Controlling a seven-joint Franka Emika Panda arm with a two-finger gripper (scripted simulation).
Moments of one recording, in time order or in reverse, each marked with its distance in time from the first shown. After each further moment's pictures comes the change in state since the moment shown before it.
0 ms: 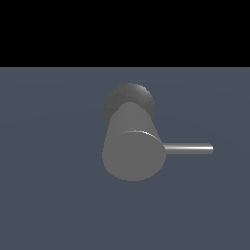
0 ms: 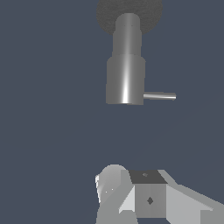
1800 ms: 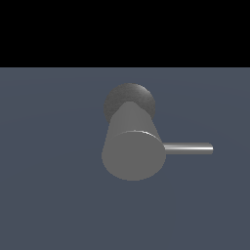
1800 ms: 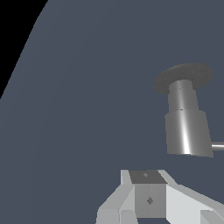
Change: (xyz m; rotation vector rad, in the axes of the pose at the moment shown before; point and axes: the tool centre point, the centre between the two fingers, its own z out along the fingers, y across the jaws) arm 0.022 0.033 -0.080 0.658 0.416 0.041
